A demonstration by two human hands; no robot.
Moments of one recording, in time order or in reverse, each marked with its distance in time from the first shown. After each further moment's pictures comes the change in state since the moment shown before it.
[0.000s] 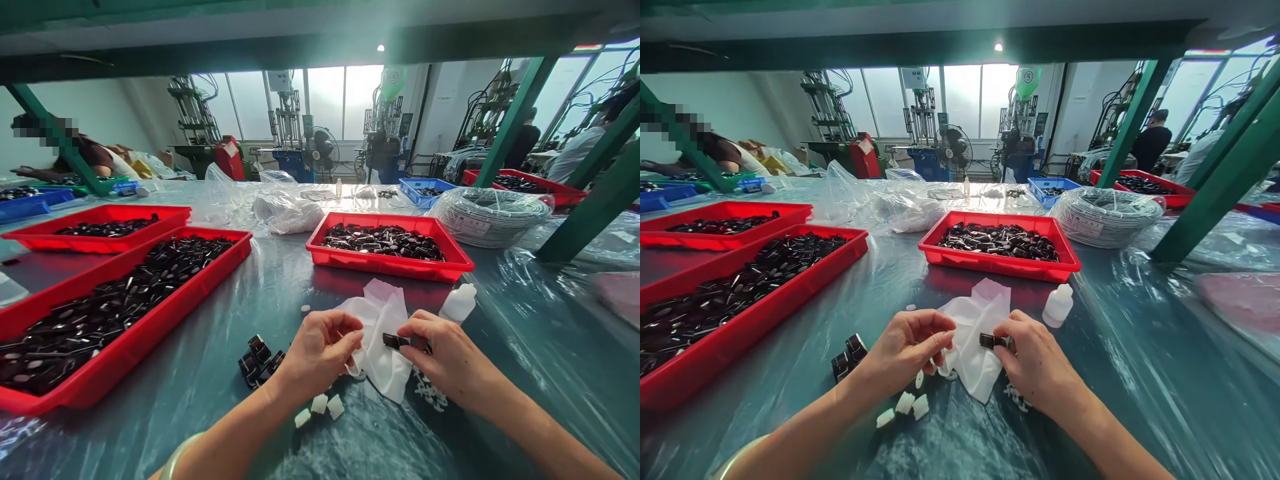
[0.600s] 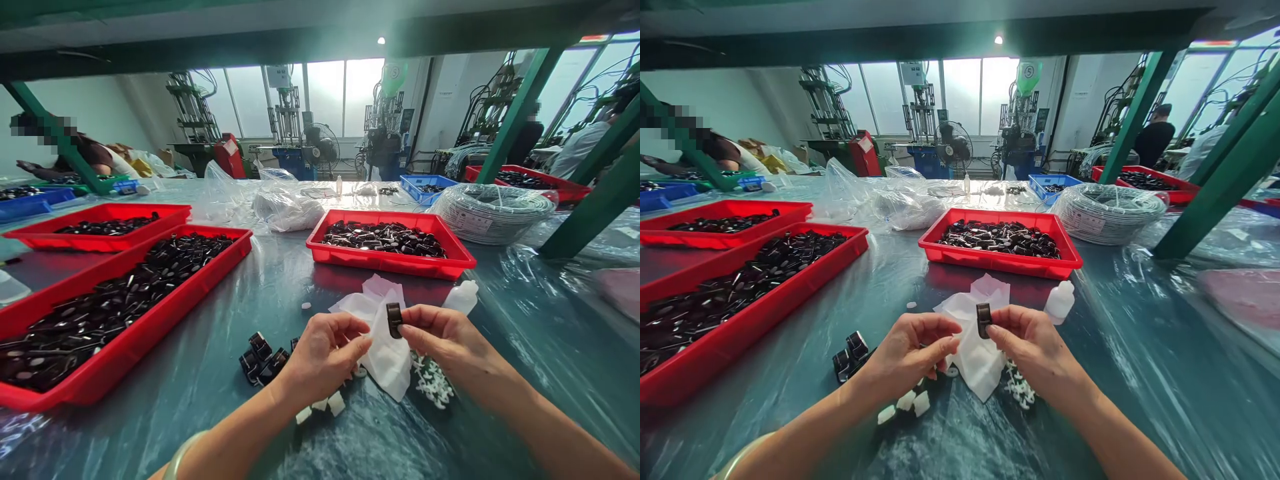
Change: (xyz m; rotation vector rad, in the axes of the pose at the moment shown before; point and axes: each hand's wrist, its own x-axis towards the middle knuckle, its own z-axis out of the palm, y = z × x) left_hand -0.001 -0.007 0.004 0.077 -0.041 -0.001; right_hand 0.002 -0.006 0.000 0.573 -0.069 0.155
